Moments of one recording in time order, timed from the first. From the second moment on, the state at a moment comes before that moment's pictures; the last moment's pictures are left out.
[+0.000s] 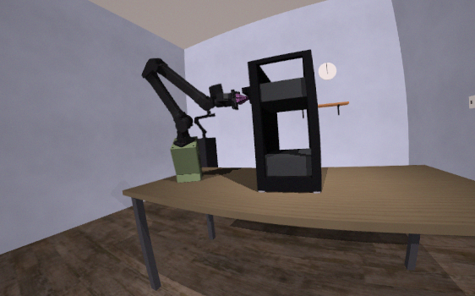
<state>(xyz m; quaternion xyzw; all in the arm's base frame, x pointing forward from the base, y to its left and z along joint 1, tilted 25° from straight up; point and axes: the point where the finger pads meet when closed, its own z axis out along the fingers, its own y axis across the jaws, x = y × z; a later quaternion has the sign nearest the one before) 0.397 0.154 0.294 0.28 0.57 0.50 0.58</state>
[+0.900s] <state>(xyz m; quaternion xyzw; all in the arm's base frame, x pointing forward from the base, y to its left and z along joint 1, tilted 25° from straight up) 0.401 0.155 0.294 0.28 0.57 0.50 0.58</state>
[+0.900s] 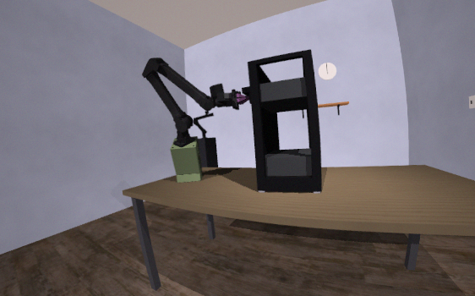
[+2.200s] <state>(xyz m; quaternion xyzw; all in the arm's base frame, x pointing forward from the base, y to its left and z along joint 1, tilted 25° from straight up) 0.310 0.136 0.294 0.28 0.56 0.52 0.59</state>
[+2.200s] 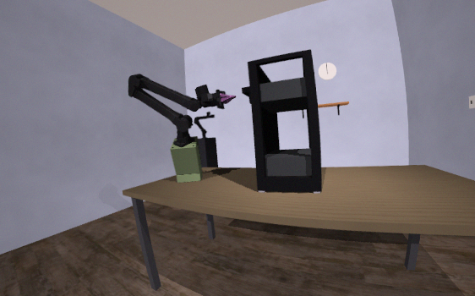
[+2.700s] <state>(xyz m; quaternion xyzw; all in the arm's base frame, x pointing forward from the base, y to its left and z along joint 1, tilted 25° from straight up) 0.292 0.139 0.298 0.28 0.56 0.52 0.58</state>
